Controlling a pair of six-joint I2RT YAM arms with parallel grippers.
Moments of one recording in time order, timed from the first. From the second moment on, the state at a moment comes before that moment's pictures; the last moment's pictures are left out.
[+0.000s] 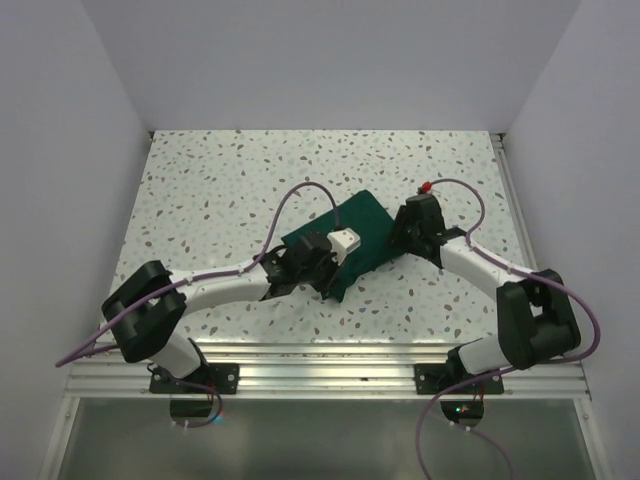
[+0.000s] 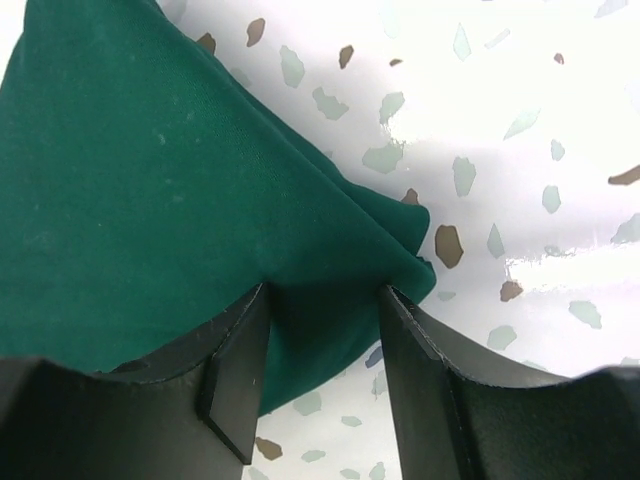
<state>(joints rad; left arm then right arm) -0.93 1.54 0.87 -0.05 0.02 -0.15 0.34 1.44 0.80 -0.19 0.14 0.67</state>
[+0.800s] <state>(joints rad) -1.00 1.46 0.93 -0.17 -0.12 -0.09 0.34 1.38 0.83 -0.29 0.11 0.69</state>
